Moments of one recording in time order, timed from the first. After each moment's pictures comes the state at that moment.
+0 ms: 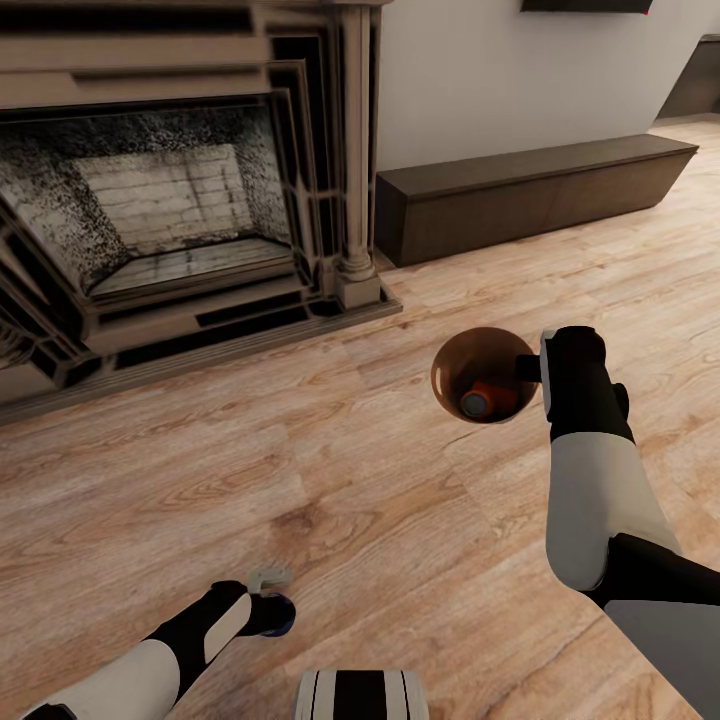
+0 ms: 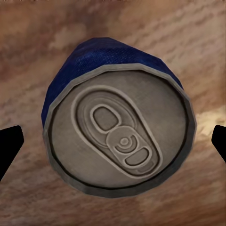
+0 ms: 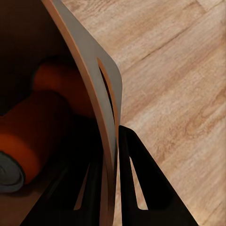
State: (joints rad) left arm -0.66 0.05 -0.59 -0.38 0.77 0.46 0.12; right arm -1.20 0.03 -0.35 -0.99 0.48 1.05 0.04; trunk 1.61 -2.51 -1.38
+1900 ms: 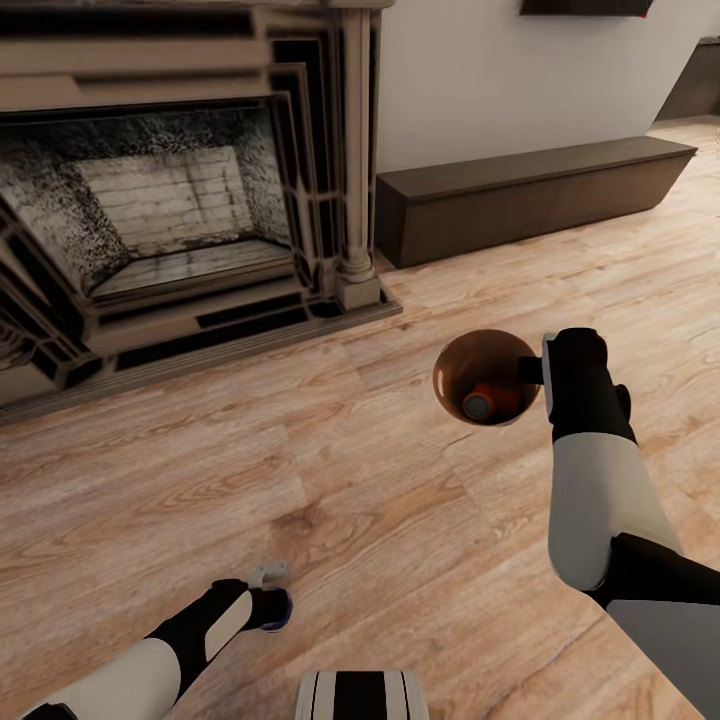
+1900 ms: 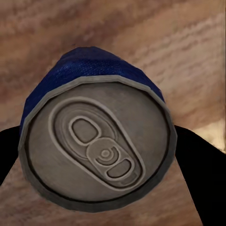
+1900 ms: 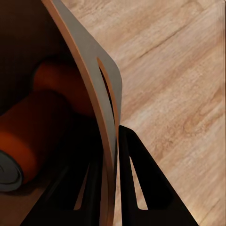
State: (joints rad) left arm -0.66 0.05 -0.59 -0.39 0.77 0.42 0.11; right arm -1.19 0.02 -0.35 -0.98 0.48 1.05 0.04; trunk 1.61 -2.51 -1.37
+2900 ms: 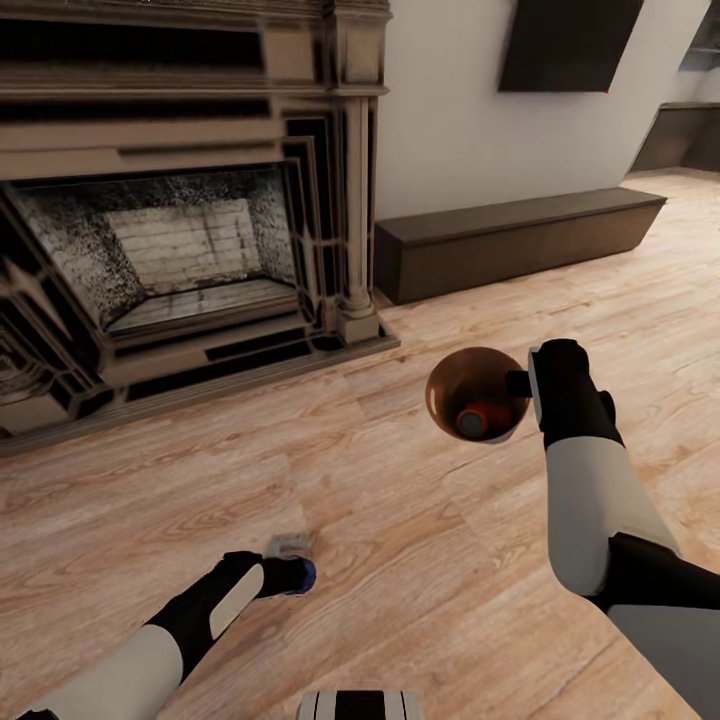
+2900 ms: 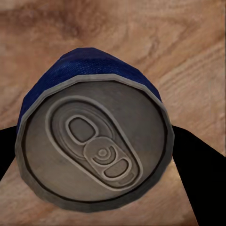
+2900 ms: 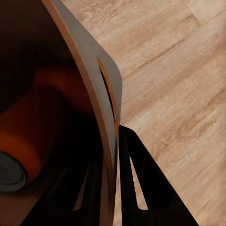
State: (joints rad) left arm -0.66 0.06 -0.58 -0.60 0.78 0.50 0.10; right arm -1.18 0.02 -0.32 -0.90 0.48 1.05 0.04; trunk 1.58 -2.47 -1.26
